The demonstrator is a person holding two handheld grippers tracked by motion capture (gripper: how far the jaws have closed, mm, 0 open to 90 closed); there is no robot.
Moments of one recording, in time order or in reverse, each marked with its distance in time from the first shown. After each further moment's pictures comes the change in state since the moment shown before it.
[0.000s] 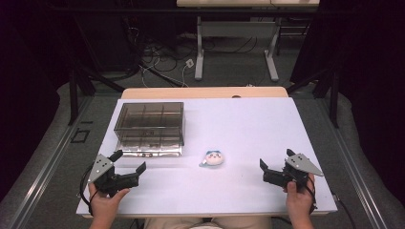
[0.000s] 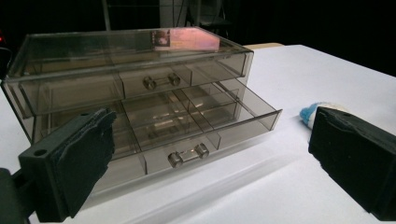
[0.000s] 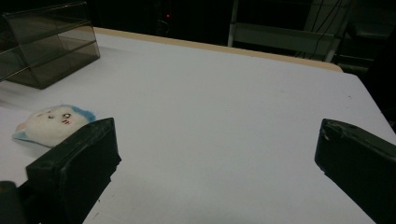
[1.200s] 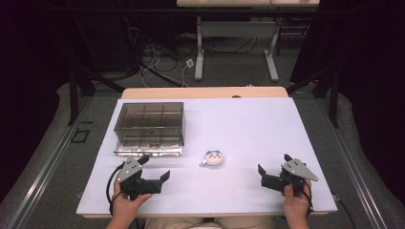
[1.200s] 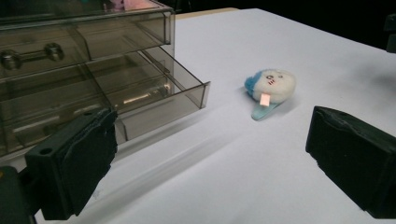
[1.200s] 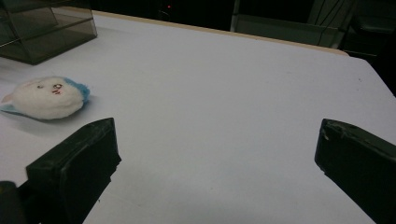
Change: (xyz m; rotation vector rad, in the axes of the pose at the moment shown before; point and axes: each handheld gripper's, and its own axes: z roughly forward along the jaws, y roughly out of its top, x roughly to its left) left arm -0.048 -0.006 0.037 0.126 -0.152 0.053; right arm 0.001 -0.024 0.006 0.020 -0.002 -0.030
